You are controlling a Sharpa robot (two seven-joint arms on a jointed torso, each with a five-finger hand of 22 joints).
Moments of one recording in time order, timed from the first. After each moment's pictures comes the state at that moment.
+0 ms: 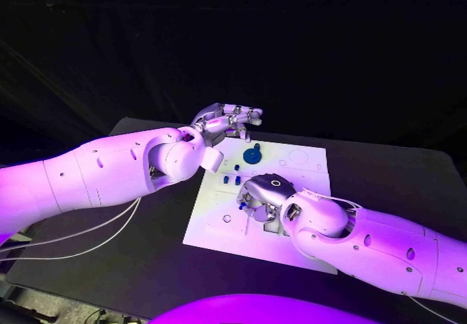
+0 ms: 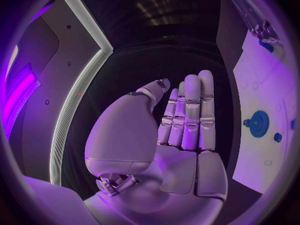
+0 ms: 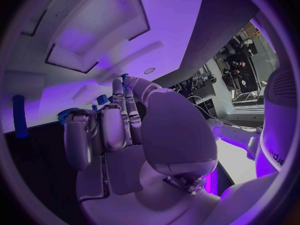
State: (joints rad) left arm 1.15 -0.82 0.06 1.49 -0.05 -0.18 0.31; left_hand 1.33 -0.12 0.38 0.05 0.29 1.00 0.19 0.10 0.07 1.09 0.11 0.26 0.16 1.18 0.03 0.96 0.42 0.18 1.05 0.12 0.85 0.61; right arm 1.07 -0.49 -0.13 1.53 -1.75 -0.31 -0.24; right_hand 1.39 -0.13 0.50 0.00 0.28 1.15 0.14 0.10 0.13 1.25 0.06 0.09 0.12 1.47 -0.01 1.31 1.19 0.05 1.46 0.07 1.48 1.31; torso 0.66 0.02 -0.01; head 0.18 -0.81
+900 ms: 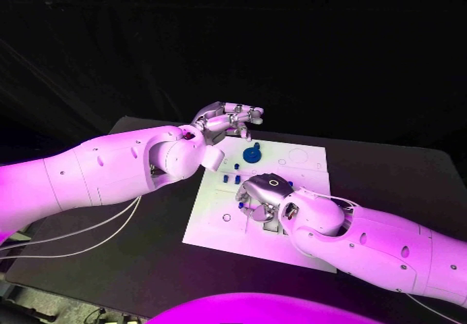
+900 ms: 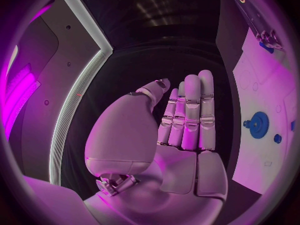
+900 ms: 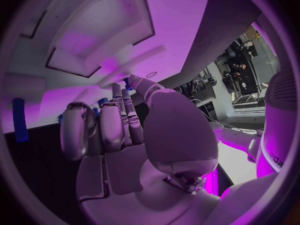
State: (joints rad) left arm 1.16 -0.82 0.06 1.49 -0.05 -0.18 0.30; left_hand 1.33 -0.12 0.38 0.05 0.29 1.00 0.19 0.11 0.07 1.09 0.11 0.27 0.16 1.18 0.03 0.96 0.42 0.18 1.05 0.12 0.85 0.61; right arm 1.06 -0.48 -0.13 1.50 -1.76 -0.30 -0.23; right_hand 1.32 -0.16 0.44 0.03 0.20 1.04 0.16 0.06 0.10 1.07 0.10 0.06 0.07 1.46 0.01 1.27 1.11 0.06 1.43 0.11 1.33 1.28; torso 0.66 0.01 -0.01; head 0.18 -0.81
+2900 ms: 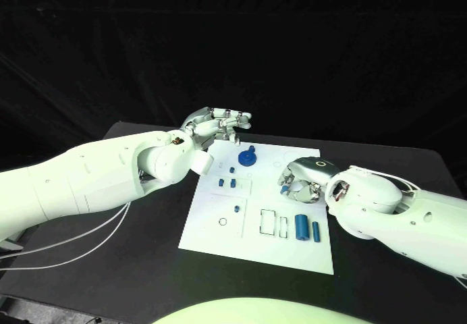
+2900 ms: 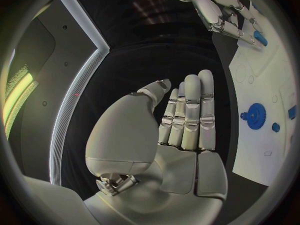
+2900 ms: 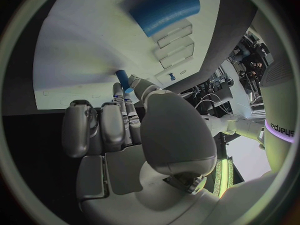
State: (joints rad) left arm 1.16 -0.84 0.05 1.49 -0.05 -0.19 0.28; left_hand 1.34 -0.11 0.37 0.05 0.29 1.00 0.19 0.11 0.07 1.08 0.12 0.27 0.16 1.18 0.03 0.96 0.41 0.18 1.05 0.12 0.84 0.60; right arm 1.18 -0.72 -0.12 1.56 -1.67 -0.21 -0.23; right_hand 1.38 -0.12 0.37 0.07 0.16 1.05 0.13 0.07 0.09 1.12 0.07 0.16 0.08 1.46 0.00 1.26 1.10 0.08 1.44 0.09 1.30 1.28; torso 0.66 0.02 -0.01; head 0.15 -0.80
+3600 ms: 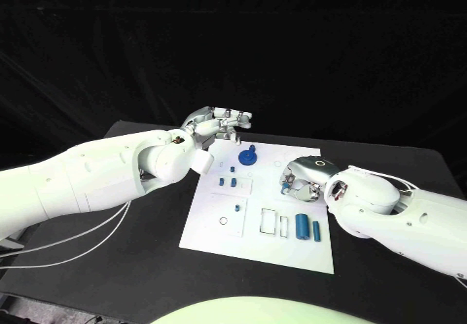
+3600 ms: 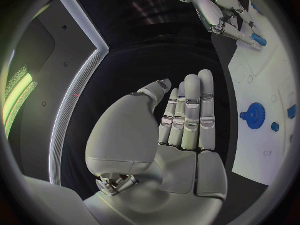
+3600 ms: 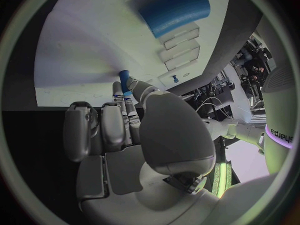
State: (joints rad) left arm 1.16 -0.84 0.05 1.49 -0.06 -0.19 0.28; left_hand 1.35 -0.10 0.37 0.04 0.29 1.00 0.19 0.11 0.07 1.08 0.12 0.28 0.16 1.17 0.03 0.96 0.41 0.18 1.05 0.12 0.84 0.60; right arm 1.17 -0.70 -0.12 1.54 -1.71 -0.22 -0.24; right_hand 1.40 -0.08 0.44 0.03 0.12 1.11 0.13 0.09 0.10 1.17 0.07 0.15 0.07 1.47 -0.01 1.27 1.11 0.08 1.46 0.09 1.33 1.31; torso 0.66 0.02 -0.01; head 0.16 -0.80
